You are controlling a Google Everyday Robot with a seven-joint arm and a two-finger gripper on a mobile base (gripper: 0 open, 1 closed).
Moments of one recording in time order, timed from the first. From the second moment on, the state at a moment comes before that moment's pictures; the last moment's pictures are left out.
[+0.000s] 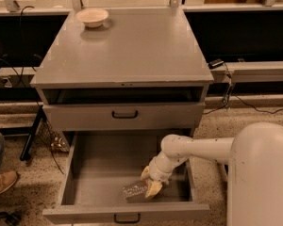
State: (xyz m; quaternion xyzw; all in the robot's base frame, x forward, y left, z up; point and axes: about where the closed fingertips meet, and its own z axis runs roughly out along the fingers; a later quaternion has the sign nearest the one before) arm 0.502 -0.025 0.367 -0.74 0.62 0.22 0.13
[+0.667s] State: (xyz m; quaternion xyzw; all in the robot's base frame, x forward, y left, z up) arm 0.498 -0.054 0.425 -0.74 0.62 0.19 0.18
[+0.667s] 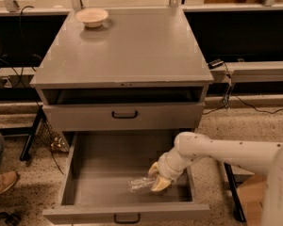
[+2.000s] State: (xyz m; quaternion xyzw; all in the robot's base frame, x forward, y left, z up) arm 0.503 -0.132 0.622 -0.75 0.62 0.10 0.22
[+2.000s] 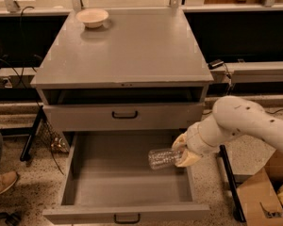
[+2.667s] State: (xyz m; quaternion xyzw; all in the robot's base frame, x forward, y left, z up) arm 0.486 -0.162 0.712 -0.75 0.61 0.02 0.26
